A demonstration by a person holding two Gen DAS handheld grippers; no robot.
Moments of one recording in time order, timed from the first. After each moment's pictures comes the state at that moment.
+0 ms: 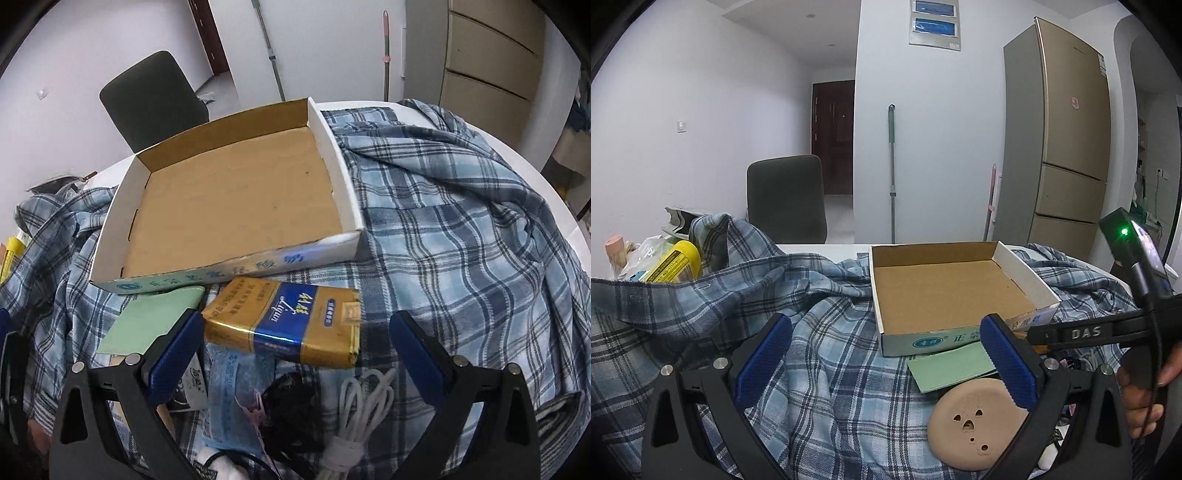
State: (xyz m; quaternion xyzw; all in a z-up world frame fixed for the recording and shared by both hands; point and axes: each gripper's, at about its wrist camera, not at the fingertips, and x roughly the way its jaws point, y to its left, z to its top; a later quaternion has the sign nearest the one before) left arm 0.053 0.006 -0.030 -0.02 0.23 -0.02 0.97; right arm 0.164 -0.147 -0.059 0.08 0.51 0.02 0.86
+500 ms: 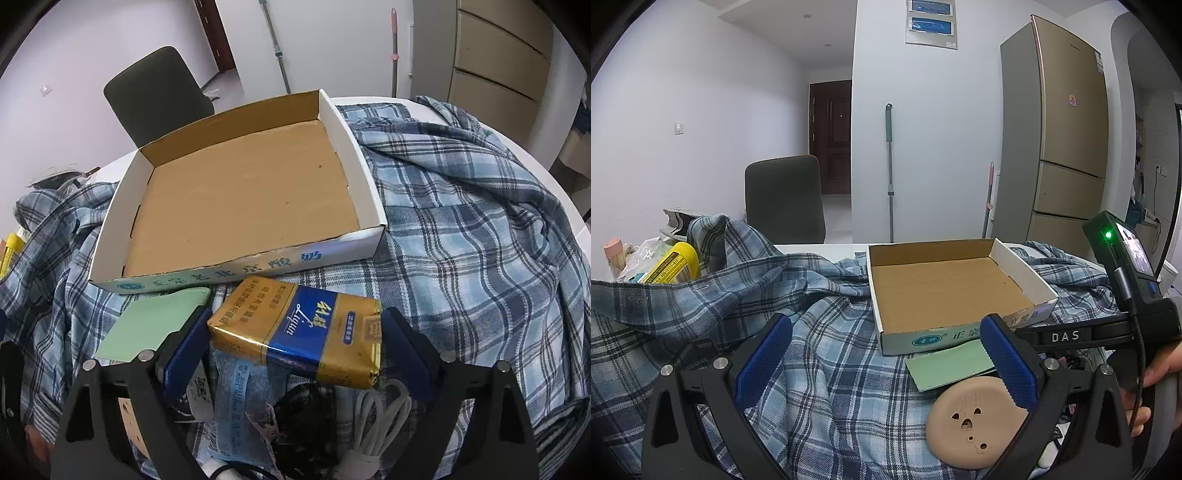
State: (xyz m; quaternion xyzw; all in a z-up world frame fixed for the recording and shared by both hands) left arm 0.053 0.003 -0.029 -0.01 0.23 -0.02 0.97; right arm 0.174 -0.132 -0.069 0.08 0.51 0.02 0.86
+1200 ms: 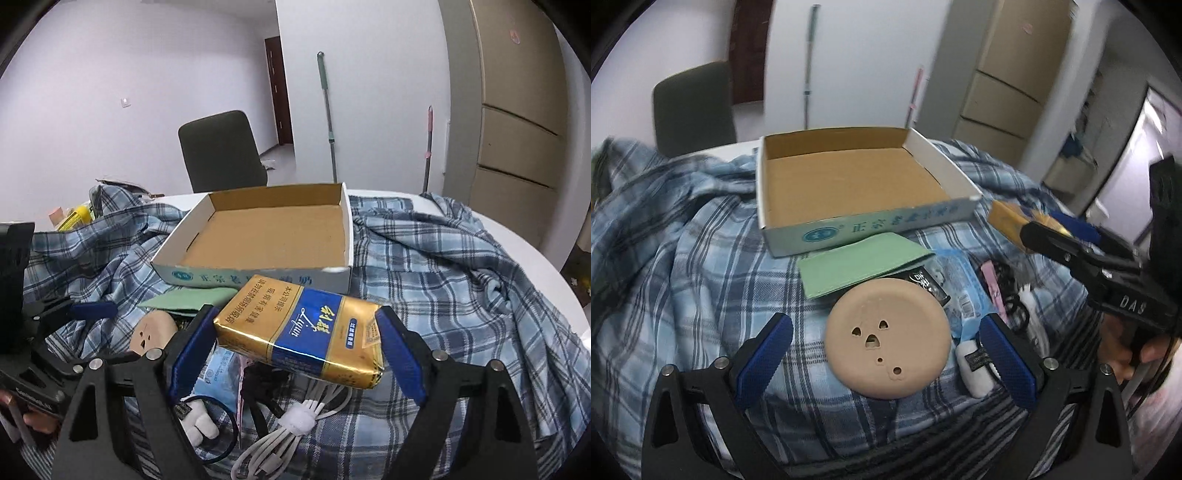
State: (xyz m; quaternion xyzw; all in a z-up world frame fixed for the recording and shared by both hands) left arm 0.074 -0.035 -0.065 -0.01 0.43 -0.20 0.88; right arm 0.087 -0.162 -0.022 0.02 0.34 0.11 0.94
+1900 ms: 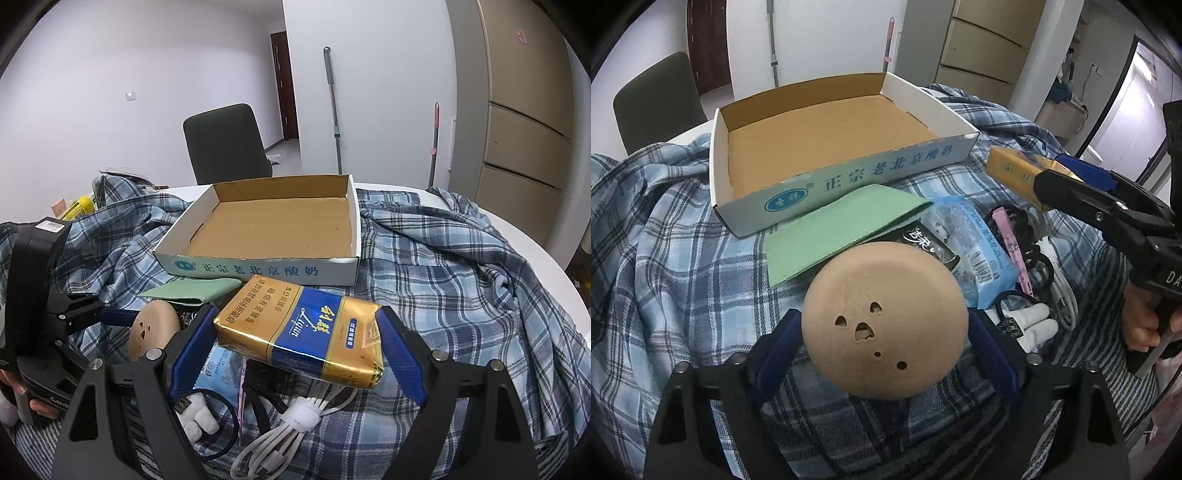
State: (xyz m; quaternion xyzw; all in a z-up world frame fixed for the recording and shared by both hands) left arm 0.097 -0.052 -0.095 0.04 0.49 -0.23 0.84; right arm 0.089 -0.159 -0.033 0.01 0.35 0.13 0.93
